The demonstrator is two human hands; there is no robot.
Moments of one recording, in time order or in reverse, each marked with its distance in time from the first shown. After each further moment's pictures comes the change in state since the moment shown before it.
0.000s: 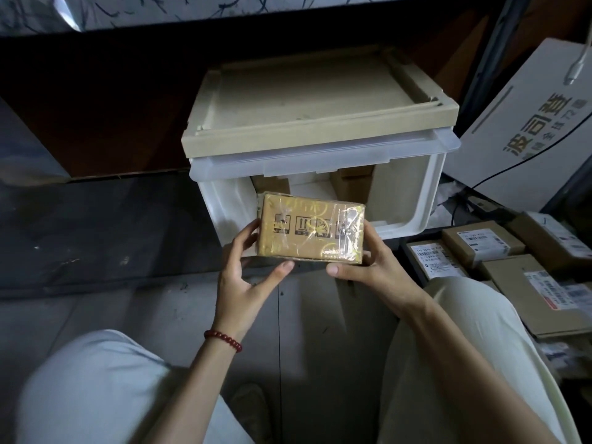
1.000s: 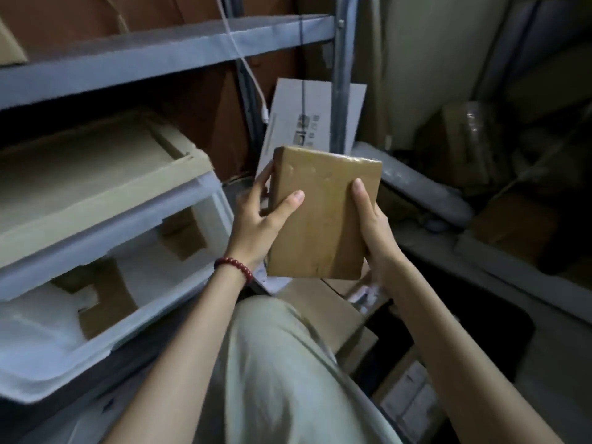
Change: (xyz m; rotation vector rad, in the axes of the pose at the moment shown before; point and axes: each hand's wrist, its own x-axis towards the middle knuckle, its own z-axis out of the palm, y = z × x) left_hand 0.038 0.172 0.255 -0.244 -0.684 0.145; right_hand -0.143 -0.085 -0.179 0.155 0.990 -0.035
